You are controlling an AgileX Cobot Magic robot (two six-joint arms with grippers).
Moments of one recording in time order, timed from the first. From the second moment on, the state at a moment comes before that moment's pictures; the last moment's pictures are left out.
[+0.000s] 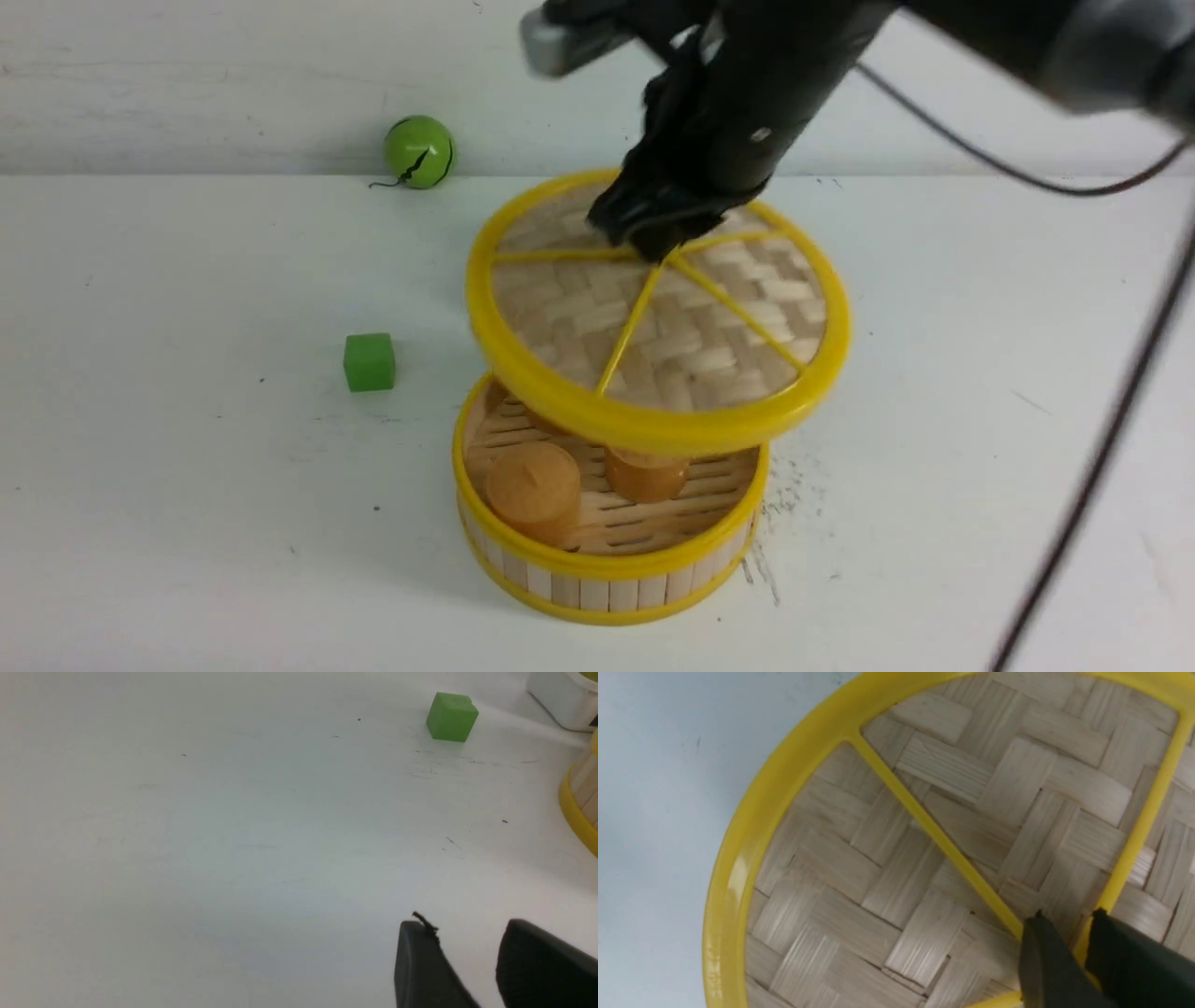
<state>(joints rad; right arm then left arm) 0.57 1.86 -2.06 0.08 1.24 -0.15 0.02 -0.01 0.03 0.04 0.37 -0.20</state>
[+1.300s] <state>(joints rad) 0.16 1.67 -1.14 0.18 0.62 -0.09 0.02 -0.01 0.03 0.04 0.37 -0.20</state>
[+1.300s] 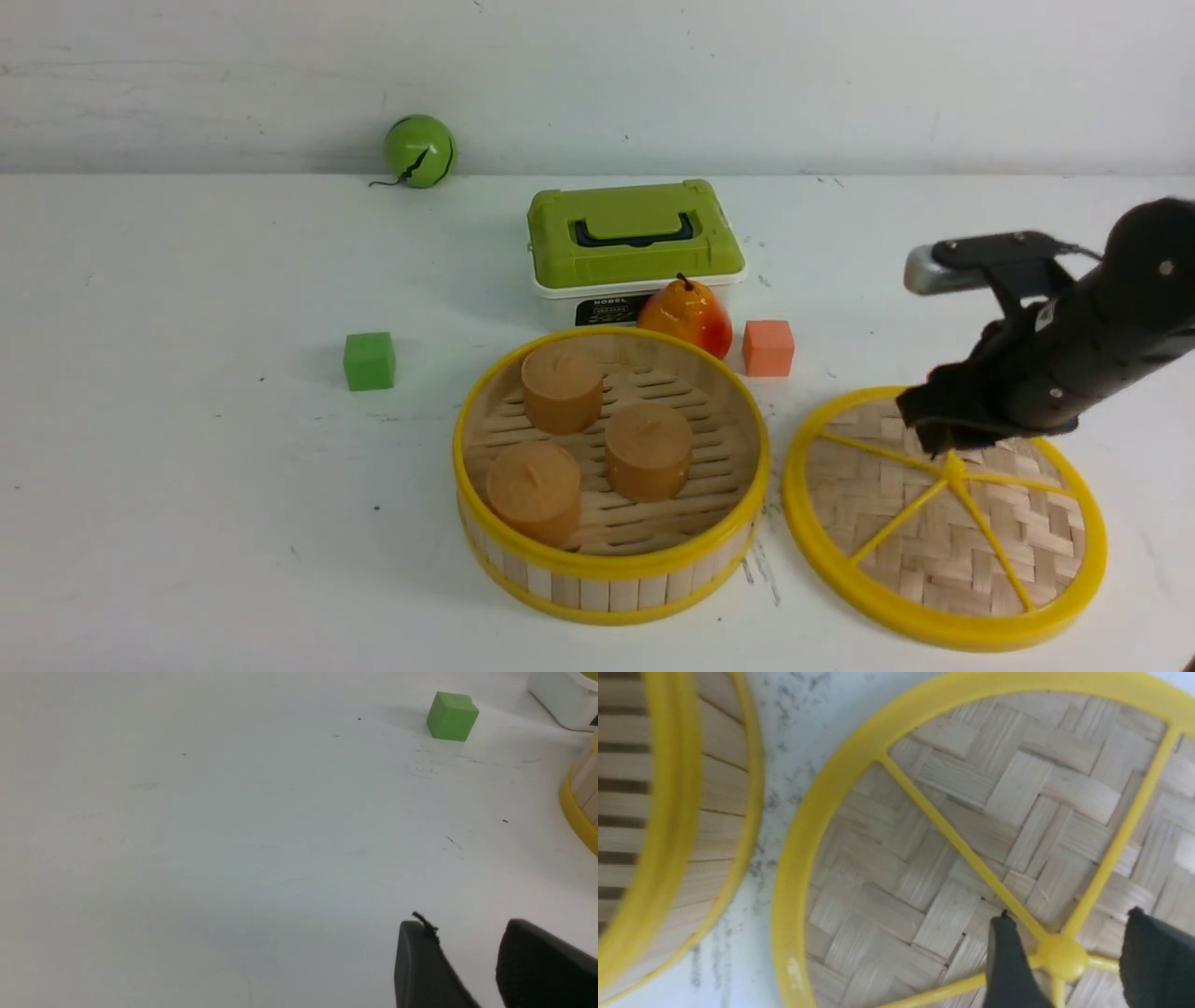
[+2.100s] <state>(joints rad) 0.16 0.57 -0.69 0.26 0.54 -0.19 0.02 -0.01 0.03 0.04 0.37 -0.20</state>
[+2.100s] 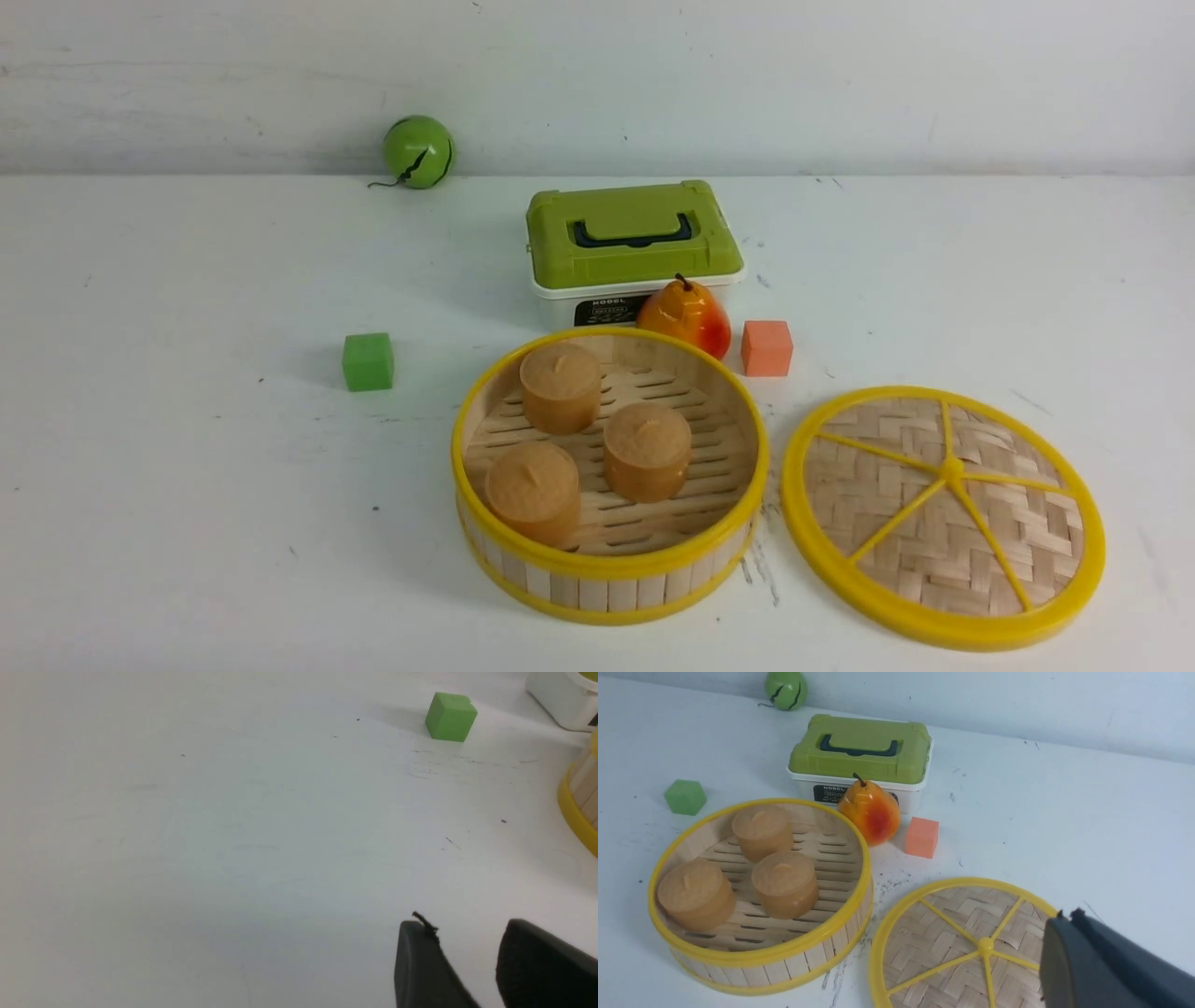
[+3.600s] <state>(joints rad) -0.05 -0.01 0.02 -0.03 0.36 0.17 0.02 -0.01 0.03 0.04 0.37 -0.20</state>
